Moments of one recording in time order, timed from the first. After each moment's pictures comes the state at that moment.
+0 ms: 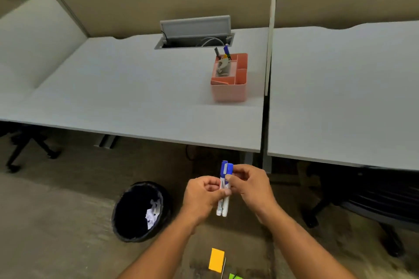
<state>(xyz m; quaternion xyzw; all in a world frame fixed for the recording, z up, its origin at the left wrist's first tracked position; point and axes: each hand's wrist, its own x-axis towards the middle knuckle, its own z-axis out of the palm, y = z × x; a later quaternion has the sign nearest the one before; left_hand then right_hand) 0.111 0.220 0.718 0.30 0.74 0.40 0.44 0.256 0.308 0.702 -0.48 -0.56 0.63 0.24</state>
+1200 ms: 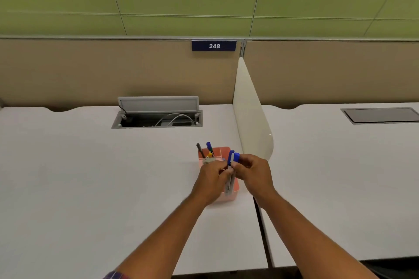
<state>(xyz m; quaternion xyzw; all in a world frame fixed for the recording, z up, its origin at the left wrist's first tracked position) -0.041 0.580 0.867 0.57 0.63 0.32 0.40 0.105 0.605 0.886 -0.60 -0.54 0.46 0.37</state>
